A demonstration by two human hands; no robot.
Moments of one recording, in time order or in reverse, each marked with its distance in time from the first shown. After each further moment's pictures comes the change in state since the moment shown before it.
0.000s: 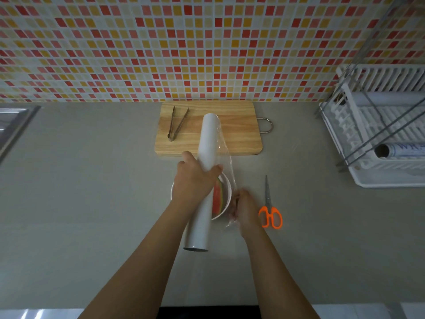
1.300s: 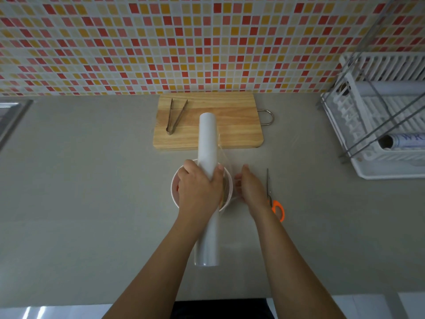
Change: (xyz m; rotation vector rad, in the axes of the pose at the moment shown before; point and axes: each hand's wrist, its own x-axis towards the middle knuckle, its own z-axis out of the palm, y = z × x) left_hand -0.031 -0.009 0.017 0.003 0.156 0.052; right_hand 0.016 -0.027 -0.005 -0.351 -0.055 -0.137
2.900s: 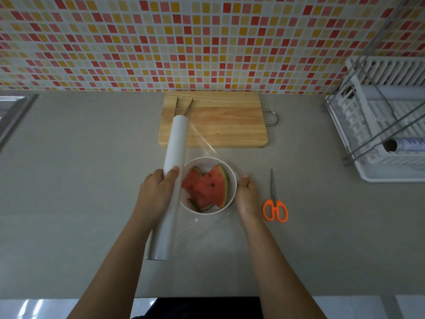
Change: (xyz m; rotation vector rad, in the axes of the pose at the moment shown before) left_hand 0.027 -0.068 -0.062 -0.096 -0.172 -0.204; right_hand -0.013 0.017 0.030 0.125 0.229 -0.084
